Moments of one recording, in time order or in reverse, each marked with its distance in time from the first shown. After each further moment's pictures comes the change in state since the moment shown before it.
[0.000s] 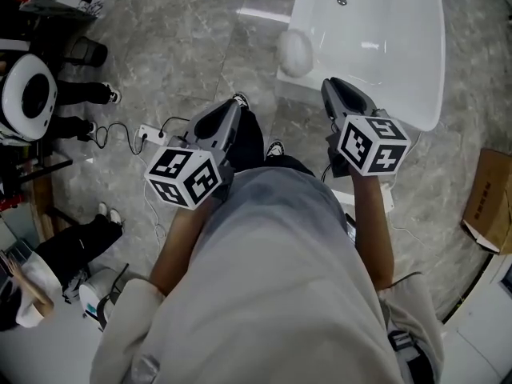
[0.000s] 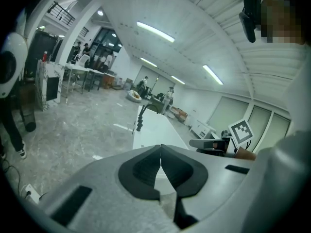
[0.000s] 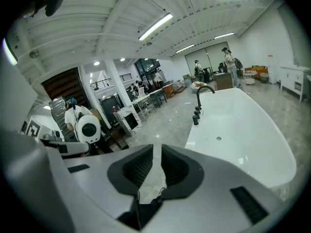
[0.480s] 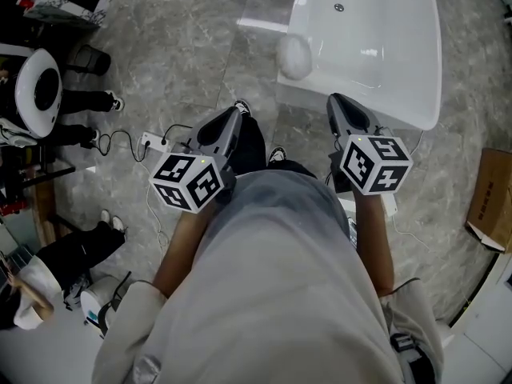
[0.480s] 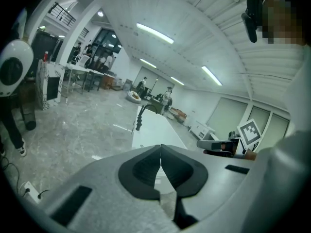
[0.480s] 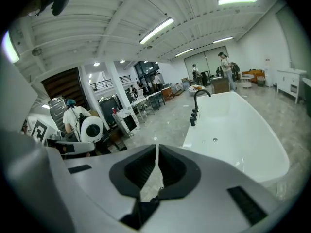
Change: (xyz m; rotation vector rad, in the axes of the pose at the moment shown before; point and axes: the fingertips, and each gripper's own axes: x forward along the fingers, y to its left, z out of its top) left arm -0.014 -0.013 -0.013 0.000 -0.011 -0.011; right arm -0.045 0.010 -0.014 -0.008 -0.027 -0.025
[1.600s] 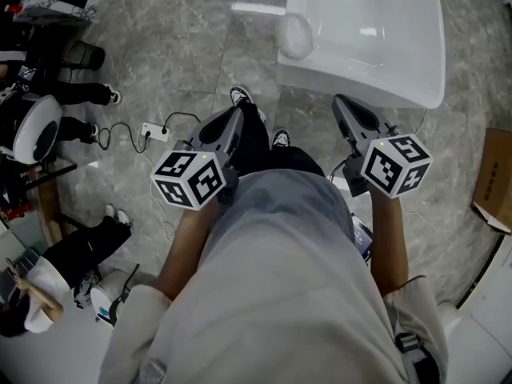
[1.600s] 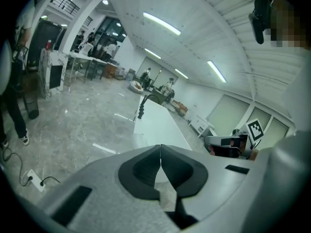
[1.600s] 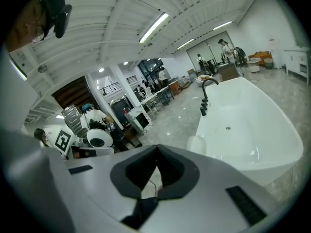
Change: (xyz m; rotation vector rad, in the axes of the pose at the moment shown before) left arm -0.015 0.004 -0.042 -0.064 0.107 0.001; right arm -0.031 0.020 -0.032 0.082 0.044 0.152
